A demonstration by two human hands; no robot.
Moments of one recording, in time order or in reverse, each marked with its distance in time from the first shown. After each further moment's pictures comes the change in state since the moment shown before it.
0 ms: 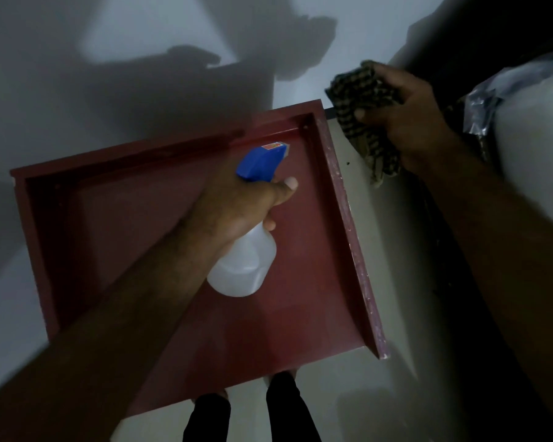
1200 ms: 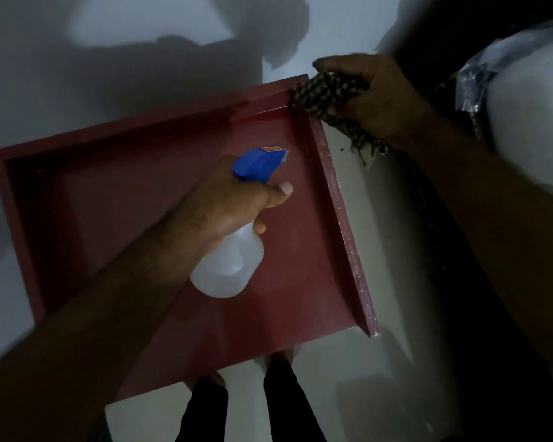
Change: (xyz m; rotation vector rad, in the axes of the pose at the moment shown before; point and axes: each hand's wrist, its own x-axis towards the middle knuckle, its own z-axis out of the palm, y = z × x) left_hand -0.013 -0.015 0.013 0.083 -0.106 0.002; right_hand 0.005 0.006 0.001 -0.369 -0.265 -0.195
